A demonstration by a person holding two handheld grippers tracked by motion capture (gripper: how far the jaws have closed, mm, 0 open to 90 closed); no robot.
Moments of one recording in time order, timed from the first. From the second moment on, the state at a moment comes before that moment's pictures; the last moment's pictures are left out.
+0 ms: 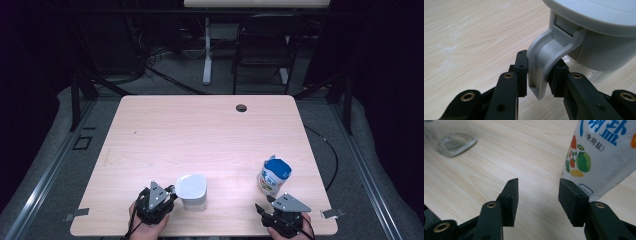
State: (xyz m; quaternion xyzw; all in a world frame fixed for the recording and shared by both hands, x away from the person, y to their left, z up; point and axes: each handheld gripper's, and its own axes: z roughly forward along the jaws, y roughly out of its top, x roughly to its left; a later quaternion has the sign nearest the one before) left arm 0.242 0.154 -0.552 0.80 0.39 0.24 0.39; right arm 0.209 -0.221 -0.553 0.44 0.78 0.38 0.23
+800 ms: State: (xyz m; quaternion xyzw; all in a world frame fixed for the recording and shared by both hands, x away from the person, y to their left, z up) left arm 0.232 0.132 -0.552 0.81 0.38 0.23 0.39; right arm 0.212 -0.206 -0.556 0.42 0.79 0.38 0.23
